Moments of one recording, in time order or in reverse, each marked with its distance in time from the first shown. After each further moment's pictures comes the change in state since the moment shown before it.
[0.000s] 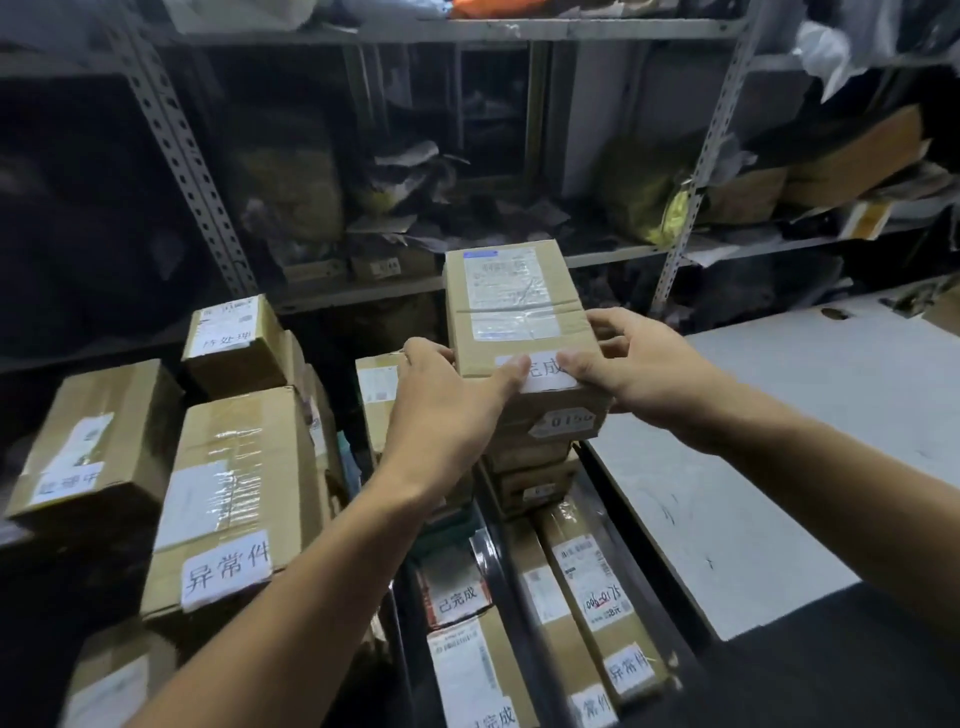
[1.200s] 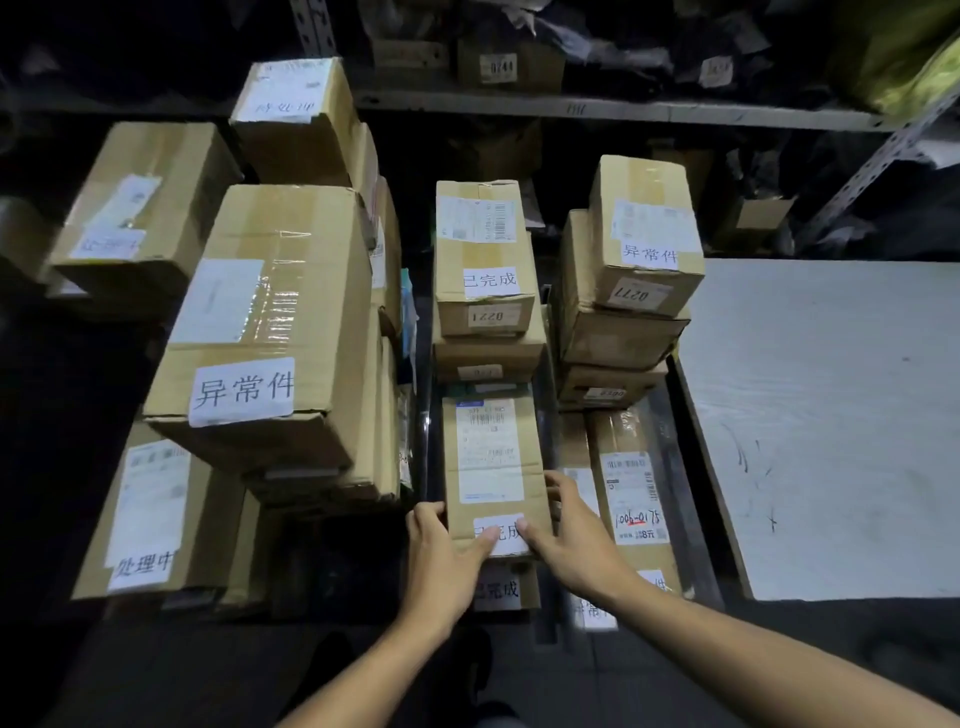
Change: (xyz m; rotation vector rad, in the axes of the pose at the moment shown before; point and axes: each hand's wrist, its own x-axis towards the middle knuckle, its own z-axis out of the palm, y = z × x) left_hand -0.138 -0.280 0.079 0.097 0.053 -0.540; right_hand -0.055 0.244 0.172 -0.213 -0.428 0.241
